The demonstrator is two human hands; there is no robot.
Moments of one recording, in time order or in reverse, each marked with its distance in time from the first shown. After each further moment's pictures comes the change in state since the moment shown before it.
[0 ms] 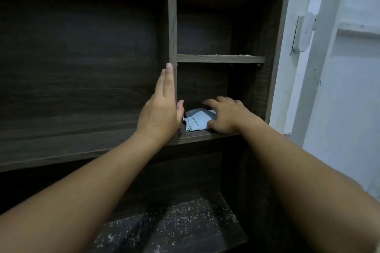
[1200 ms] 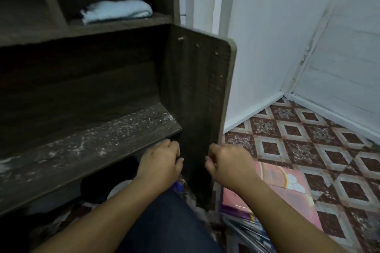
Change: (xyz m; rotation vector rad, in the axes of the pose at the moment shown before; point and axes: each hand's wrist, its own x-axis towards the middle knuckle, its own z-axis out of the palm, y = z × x) left_hand -0.292 0.157 0.068 -0.161 -0.852 0.038; right_hand -0.378 0.034 0.162 0.167 -0.105 0.246
